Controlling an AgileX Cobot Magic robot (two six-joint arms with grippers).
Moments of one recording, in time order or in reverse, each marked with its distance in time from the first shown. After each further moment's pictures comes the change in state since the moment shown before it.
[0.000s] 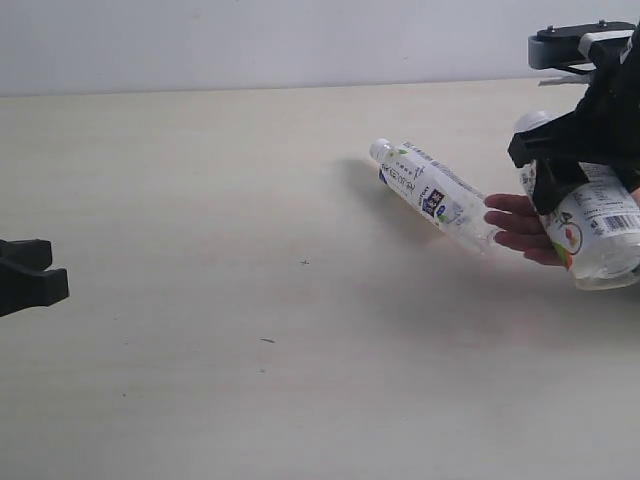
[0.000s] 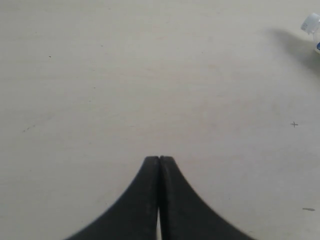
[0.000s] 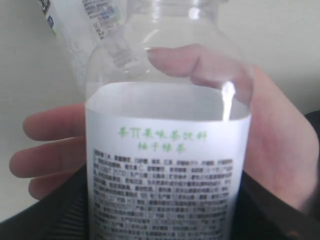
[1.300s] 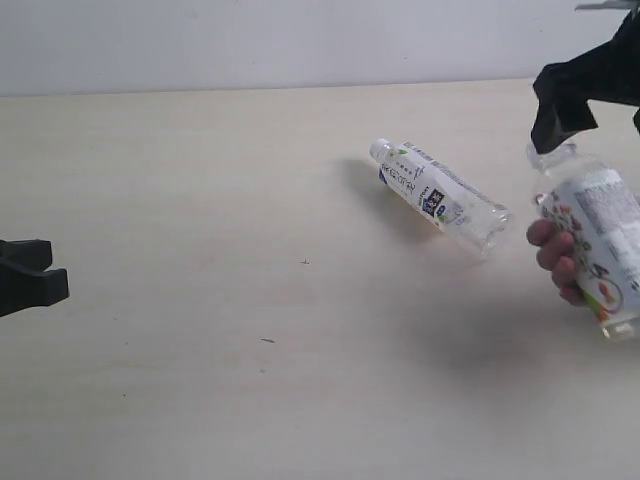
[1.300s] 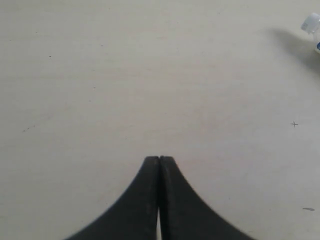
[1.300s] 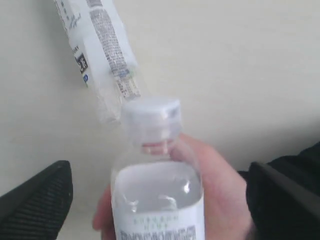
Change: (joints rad) left arm 0.000 0.000 0.000 0.000 0.000 0.000; right arm 0.000 -0.184 -0.012 0.005 -0.041 -0.030
